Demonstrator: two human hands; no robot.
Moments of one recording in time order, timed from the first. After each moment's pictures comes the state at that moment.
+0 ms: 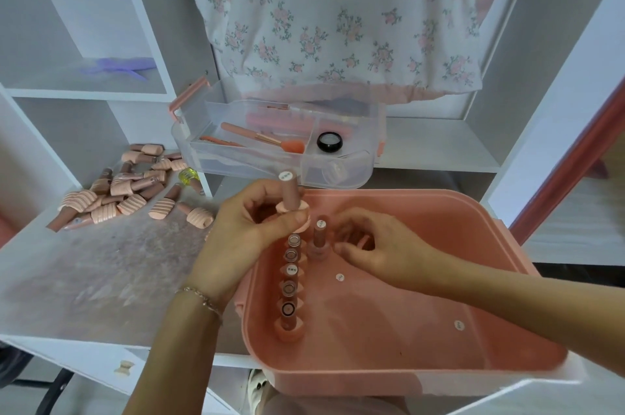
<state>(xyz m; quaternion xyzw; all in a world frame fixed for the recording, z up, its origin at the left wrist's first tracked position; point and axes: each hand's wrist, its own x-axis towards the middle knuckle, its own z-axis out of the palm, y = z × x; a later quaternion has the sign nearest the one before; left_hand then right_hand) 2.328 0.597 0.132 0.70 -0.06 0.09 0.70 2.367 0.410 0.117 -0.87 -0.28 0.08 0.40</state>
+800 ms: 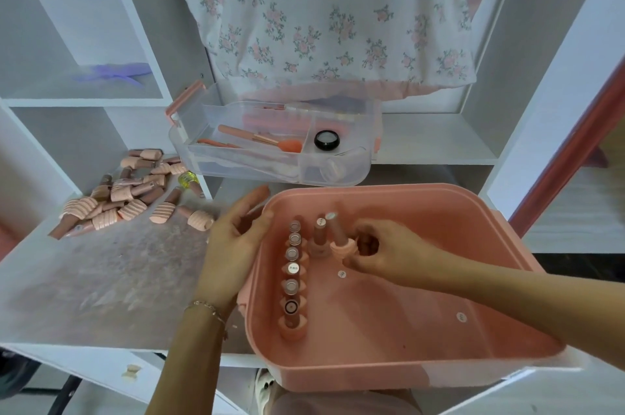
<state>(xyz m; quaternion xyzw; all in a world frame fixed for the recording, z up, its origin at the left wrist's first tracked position) 2.332 0.606 0.105 0.75 0.06 0.14 0.65 2.374 0.400 0.102 -0.90 -0.25 0.10 0.35</state>
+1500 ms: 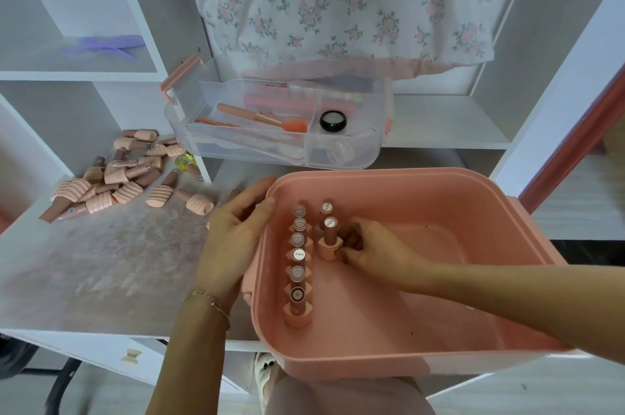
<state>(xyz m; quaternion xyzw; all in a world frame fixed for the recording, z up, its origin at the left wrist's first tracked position) 2.331 0.613 0.097 0.72 0.07 0.11 0.68 2.383 0.422 0.051 -0.92 -0.20 0.10 0.34</state>
